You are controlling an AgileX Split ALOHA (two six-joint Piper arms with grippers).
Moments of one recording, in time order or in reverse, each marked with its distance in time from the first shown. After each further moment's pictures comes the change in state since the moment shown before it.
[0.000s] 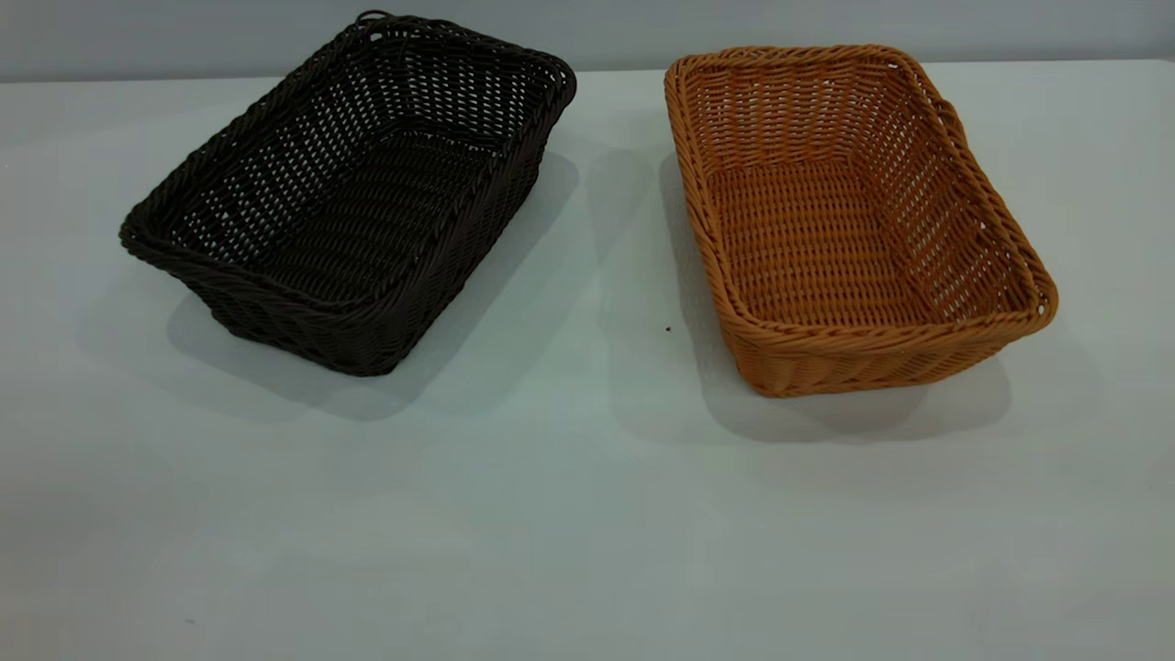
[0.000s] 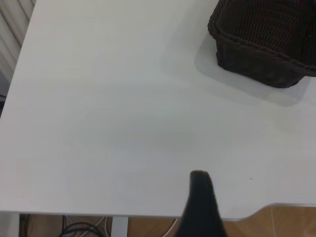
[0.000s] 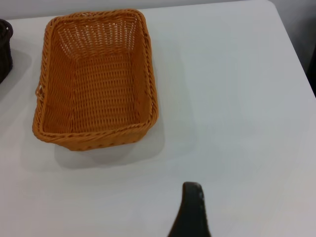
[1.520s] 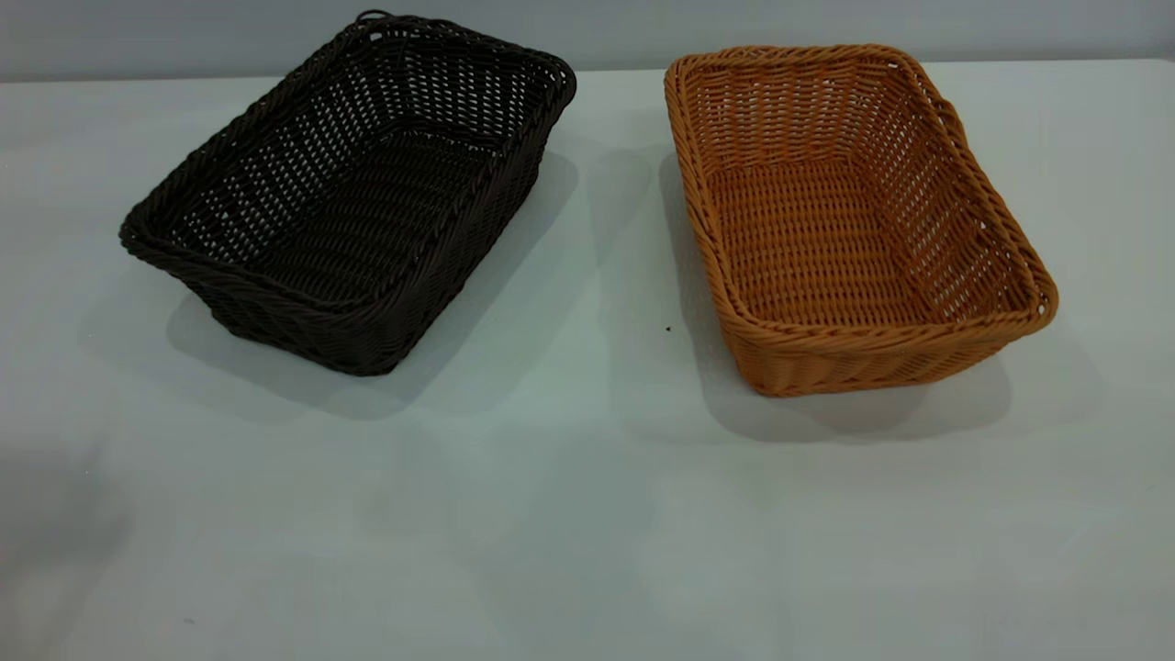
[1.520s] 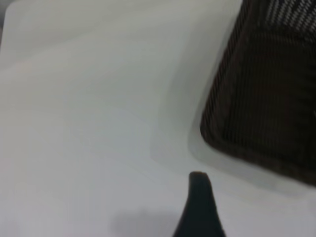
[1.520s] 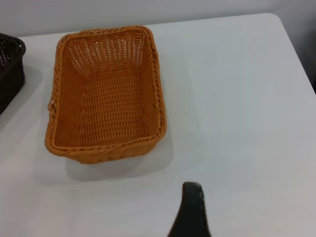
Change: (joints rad) left arm 0.000 1.101 -0.302 -0.041 -0.687 0.097; right arm 0.000 0.000 -0.021 0.020 -0.016 0.011
